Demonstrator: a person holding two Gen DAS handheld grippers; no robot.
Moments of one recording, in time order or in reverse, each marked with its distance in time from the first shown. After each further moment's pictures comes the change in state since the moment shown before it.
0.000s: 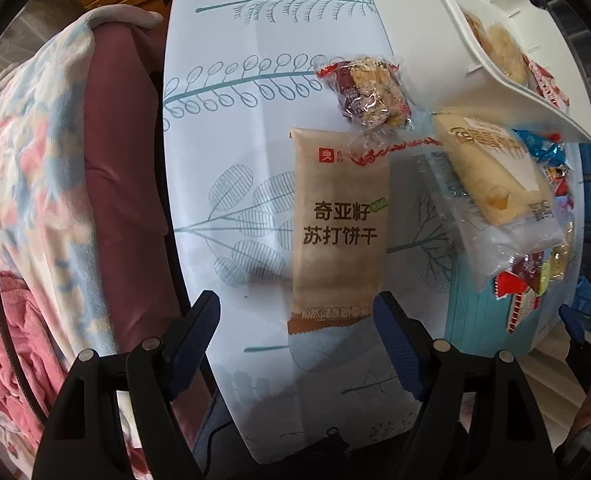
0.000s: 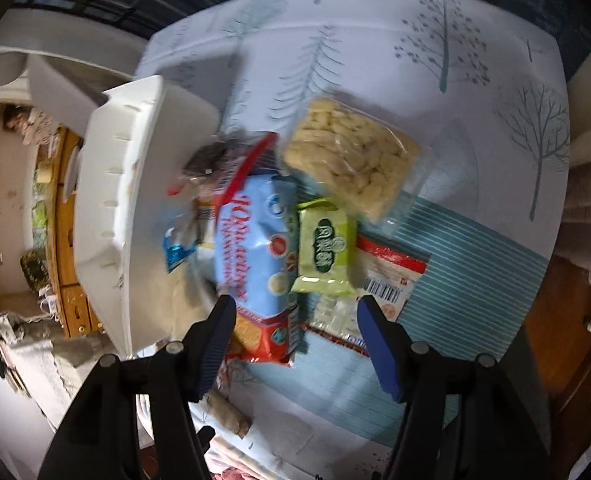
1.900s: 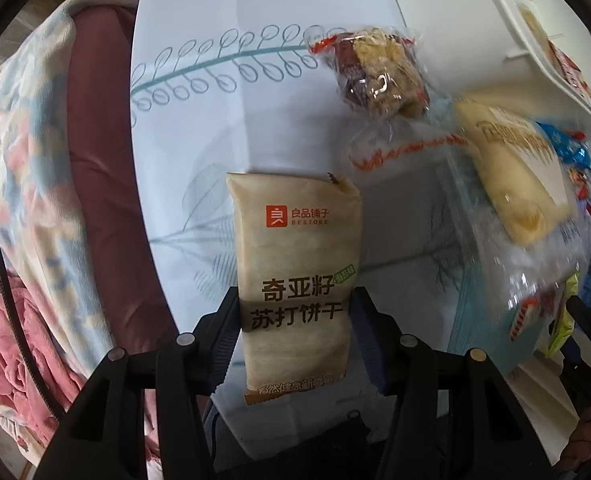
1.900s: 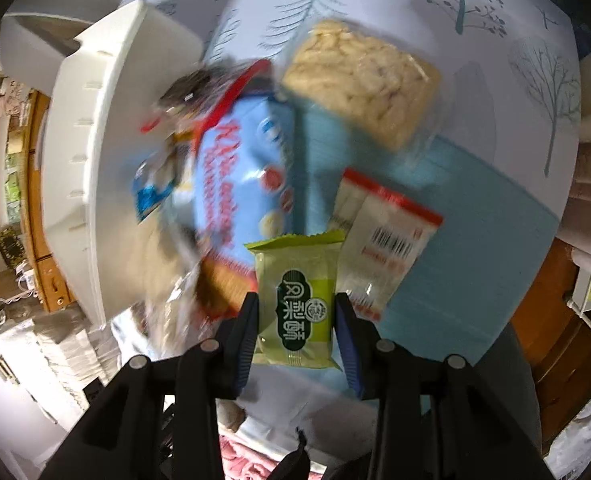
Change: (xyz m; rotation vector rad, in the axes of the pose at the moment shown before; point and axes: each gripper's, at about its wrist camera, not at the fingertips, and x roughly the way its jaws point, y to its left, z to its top) left arm 0.022 -0.010 0.022 -0.005 0.117 -0.003; right arm 0.008 0.031 -0.036 -0.032 0.166 -0.052
